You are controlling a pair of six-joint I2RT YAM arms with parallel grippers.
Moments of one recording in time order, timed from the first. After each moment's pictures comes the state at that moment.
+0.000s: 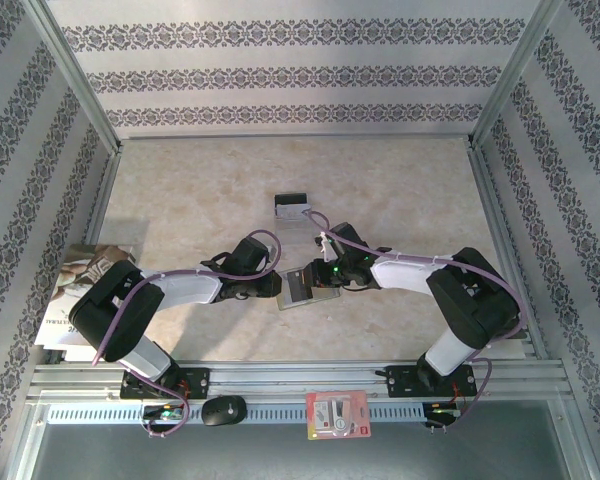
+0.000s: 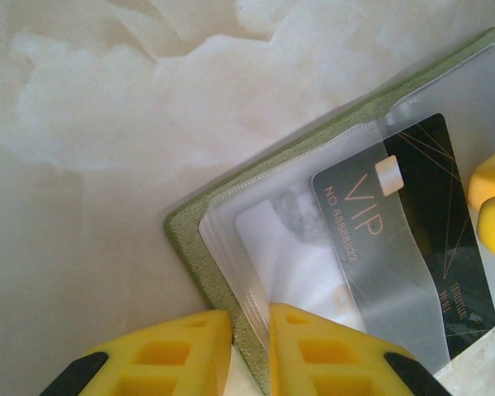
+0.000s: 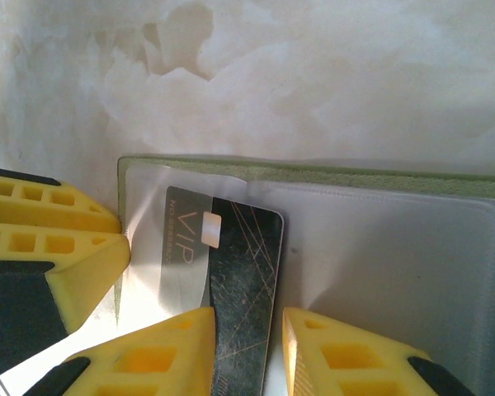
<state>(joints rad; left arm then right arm) -0.65 1.59 0.65 -0.05 0.20 -0.59 0.64 1.63 0.73 -0.06 -0.41 0.60</state>
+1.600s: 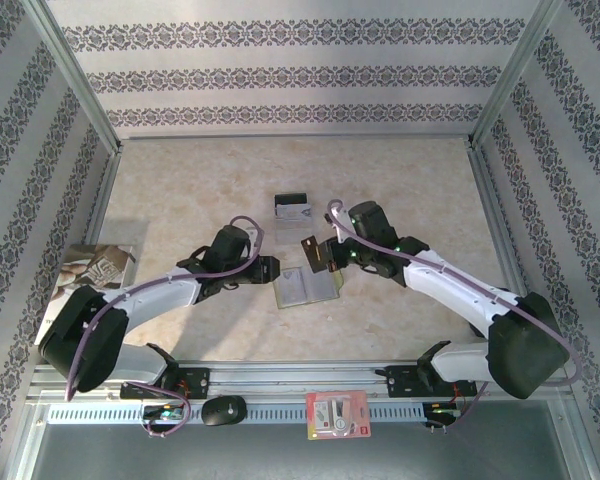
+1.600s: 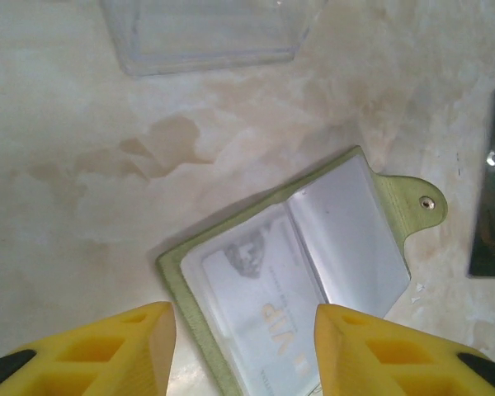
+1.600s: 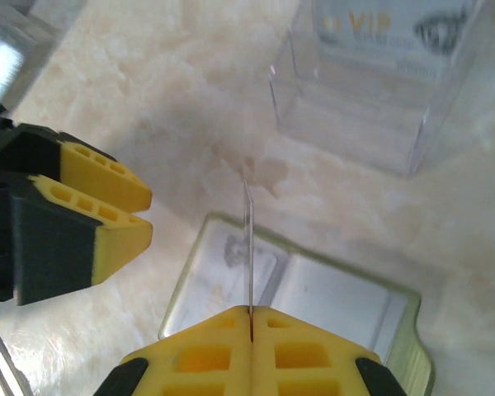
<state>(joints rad) -0.55 1.35 0.63 -0.07 0.24 -0.58 0.58 1.30 0.85 -0.29 -0.34 0.27</state>
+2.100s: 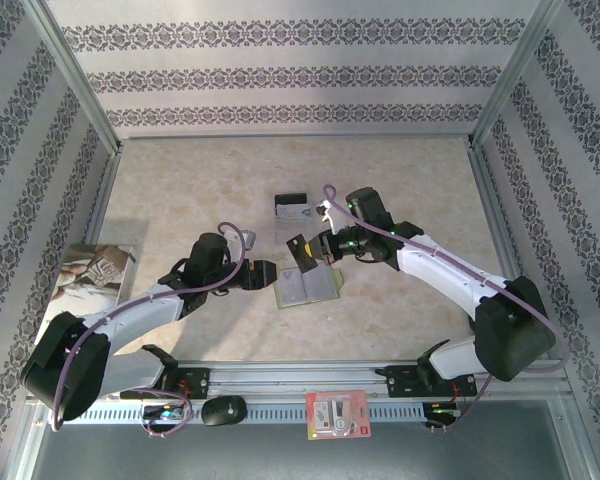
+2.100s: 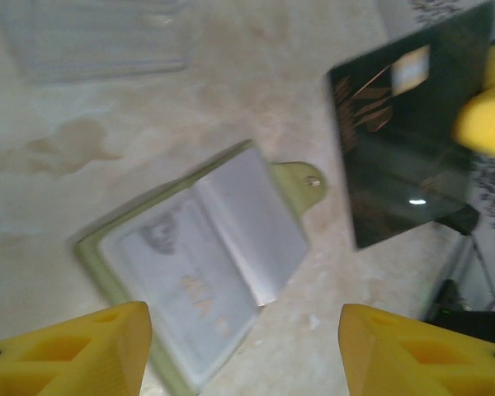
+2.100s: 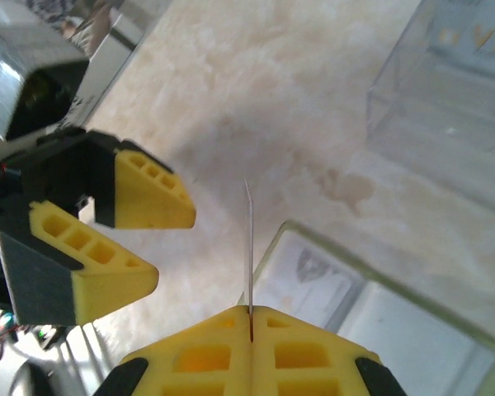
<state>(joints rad) -0.49 1.19 0.47 0.14 0.49 -0.59 0.53 1.41 0.94 -0.32 -0.62 0.23</state>
